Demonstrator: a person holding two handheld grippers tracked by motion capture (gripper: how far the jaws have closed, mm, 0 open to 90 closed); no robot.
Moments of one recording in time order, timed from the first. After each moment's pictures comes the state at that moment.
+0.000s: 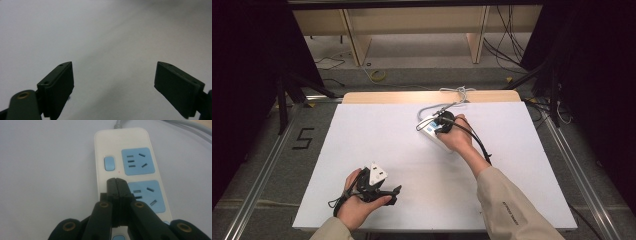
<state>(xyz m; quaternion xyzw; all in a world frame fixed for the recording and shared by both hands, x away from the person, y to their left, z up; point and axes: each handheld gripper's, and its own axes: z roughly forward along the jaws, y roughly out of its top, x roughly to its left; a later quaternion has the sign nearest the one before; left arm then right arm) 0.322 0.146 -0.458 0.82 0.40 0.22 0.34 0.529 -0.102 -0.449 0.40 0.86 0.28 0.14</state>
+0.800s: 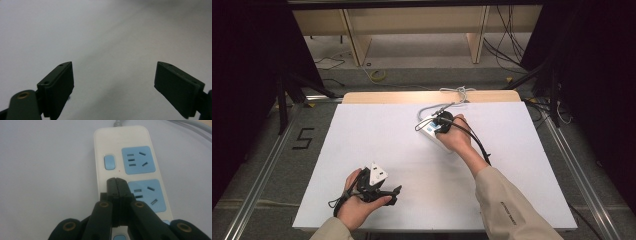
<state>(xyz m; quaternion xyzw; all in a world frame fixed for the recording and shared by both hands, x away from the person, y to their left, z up) 0.321 0.146 -0.458 0.82 0.40 0.22 0.34 0.529 -0.099 -0.449 0.40 0.86 0.27 0.15</state>
